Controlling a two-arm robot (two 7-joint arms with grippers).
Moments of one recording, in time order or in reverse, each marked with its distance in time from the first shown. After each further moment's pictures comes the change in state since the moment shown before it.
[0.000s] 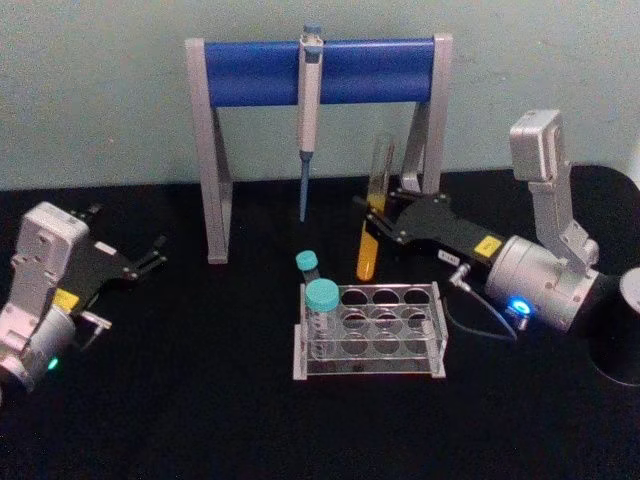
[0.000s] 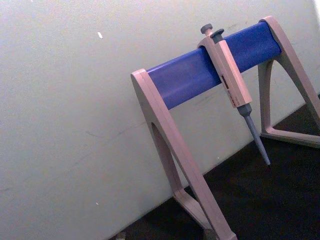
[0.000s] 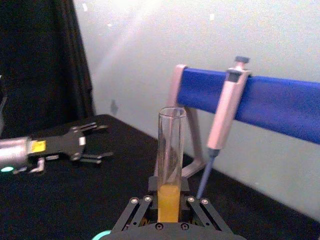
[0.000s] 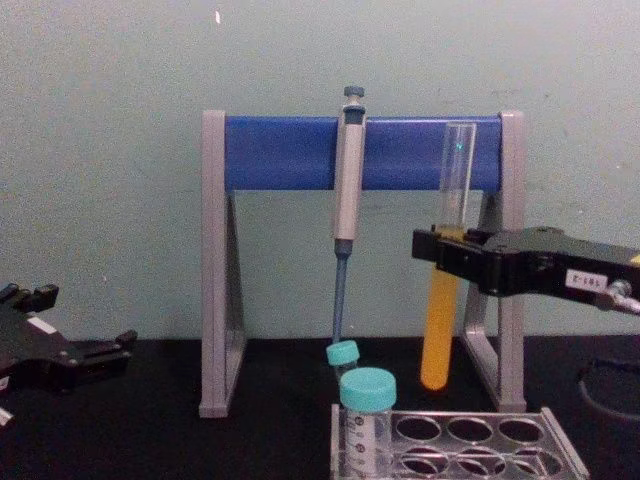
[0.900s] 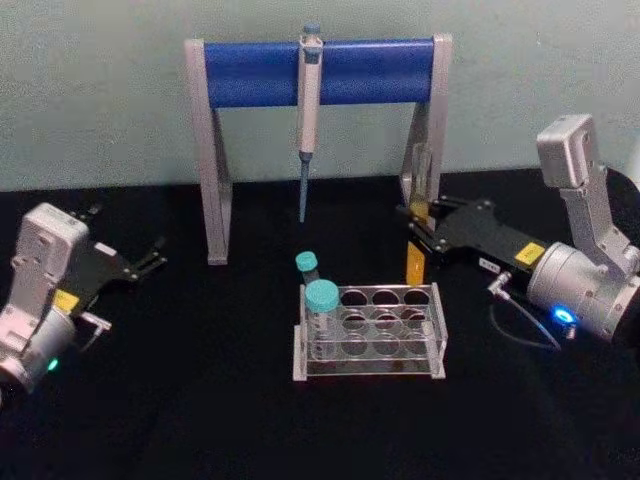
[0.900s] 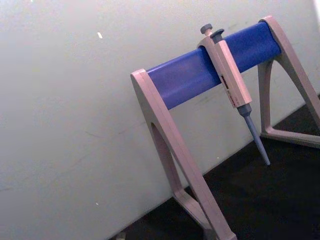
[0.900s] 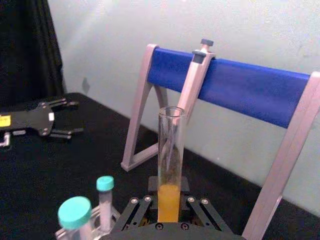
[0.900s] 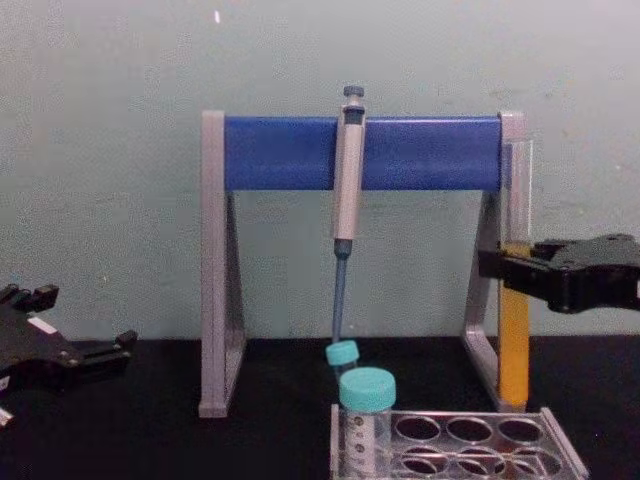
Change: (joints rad) left arm 0.000 0.000 0.000 0.000 0.000 0.000 0.000; right arm -0.069 0.075 0.057 -0.099 -0.063 0.072 -0.082
